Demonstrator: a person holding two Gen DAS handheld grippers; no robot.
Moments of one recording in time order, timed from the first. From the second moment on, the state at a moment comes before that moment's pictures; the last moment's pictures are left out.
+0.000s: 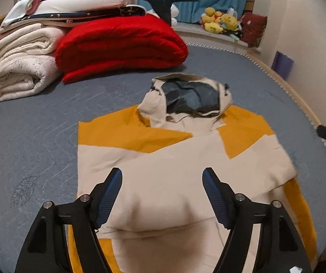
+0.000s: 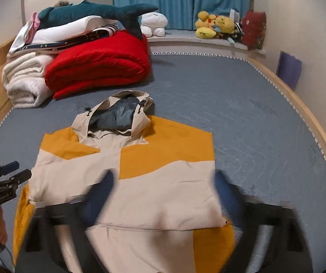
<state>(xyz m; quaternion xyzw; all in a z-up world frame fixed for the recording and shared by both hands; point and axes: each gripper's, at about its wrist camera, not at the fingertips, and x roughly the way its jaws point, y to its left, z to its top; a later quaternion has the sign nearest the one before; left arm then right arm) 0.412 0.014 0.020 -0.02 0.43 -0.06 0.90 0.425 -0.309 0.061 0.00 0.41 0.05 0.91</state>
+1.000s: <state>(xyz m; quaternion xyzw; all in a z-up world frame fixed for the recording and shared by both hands) 0.803 -0.014 -0.090 -0.07 0.58 0.00 0.81 0.450 -0.350 0.033 -0.01 0.46 0.00 0.89</state>
